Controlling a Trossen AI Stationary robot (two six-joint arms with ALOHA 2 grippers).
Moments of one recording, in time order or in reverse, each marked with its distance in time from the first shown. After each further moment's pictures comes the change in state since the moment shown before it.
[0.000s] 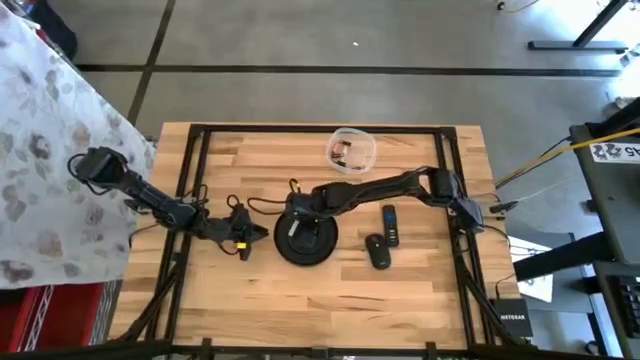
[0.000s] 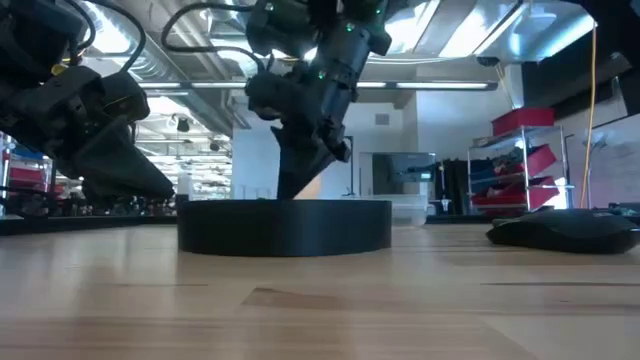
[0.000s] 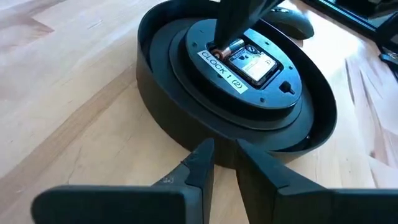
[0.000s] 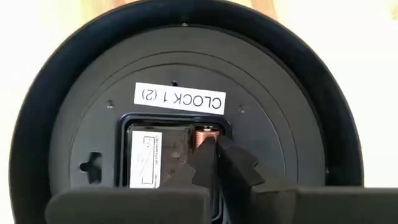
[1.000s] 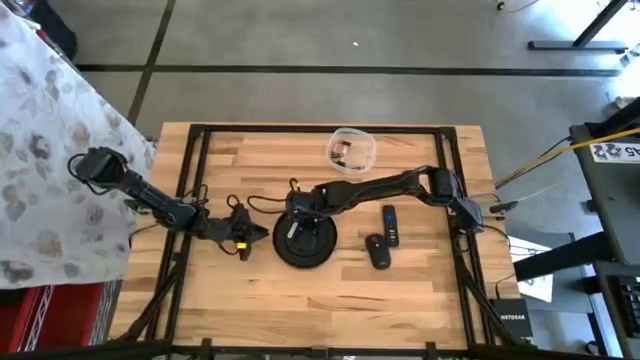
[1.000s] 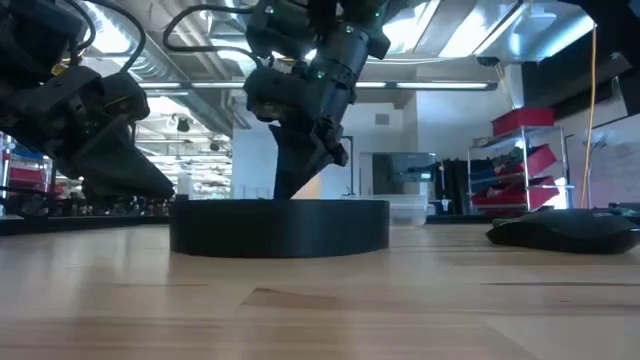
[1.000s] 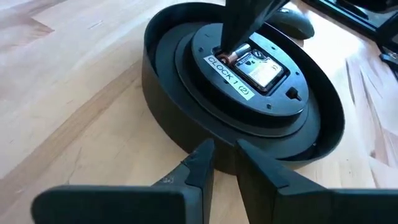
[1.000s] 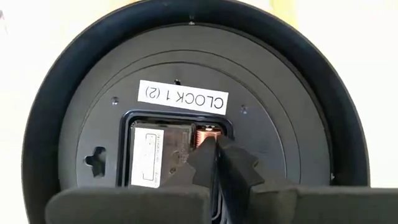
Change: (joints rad) left arm 0.000 0.000 0.000 0.000 -0.001 0.000; right arm 0.000 0.009 0.000 0.013 -0.072 -0.002
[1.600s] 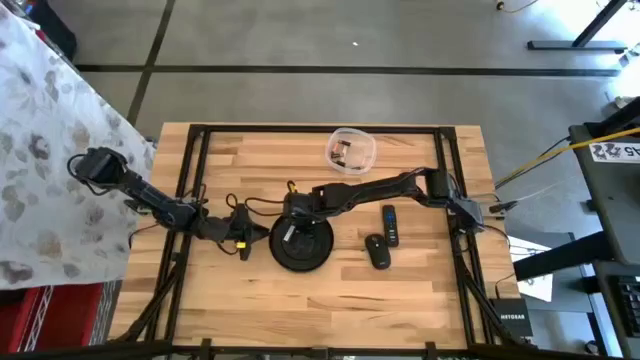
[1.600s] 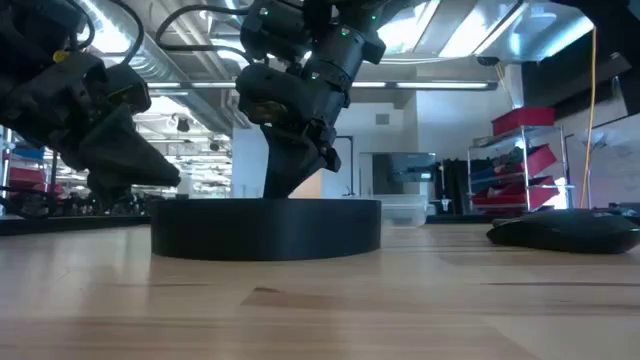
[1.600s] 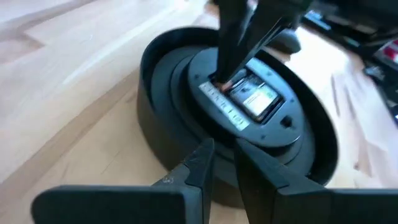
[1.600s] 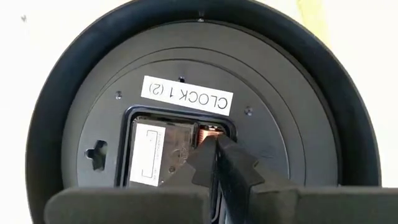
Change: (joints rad) left arm 0.000 0.000 0.000 0.077 -0.003 0.030; right arm 0.013 0.063 0.029 -0.006 -0.043 0.001
